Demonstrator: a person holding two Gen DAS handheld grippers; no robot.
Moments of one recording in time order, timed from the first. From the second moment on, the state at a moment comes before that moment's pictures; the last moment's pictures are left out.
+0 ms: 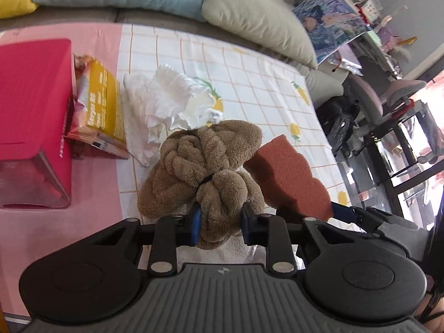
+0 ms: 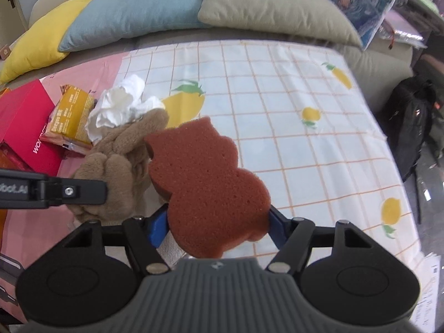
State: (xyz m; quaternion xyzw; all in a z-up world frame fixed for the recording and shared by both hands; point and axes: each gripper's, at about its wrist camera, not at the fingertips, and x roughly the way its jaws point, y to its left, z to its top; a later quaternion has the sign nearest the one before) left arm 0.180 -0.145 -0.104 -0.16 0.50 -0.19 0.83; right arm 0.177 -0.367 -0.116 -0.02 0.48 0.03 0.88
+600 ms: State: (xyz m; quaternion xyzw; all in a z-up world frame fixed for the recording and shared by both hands) left arm 0.083 -0.067 -0.038 -0.12 0.43 -0.23 0.87; right arm 0.085 -0.319 -0.058 0.02 0.44 0.01 0.90
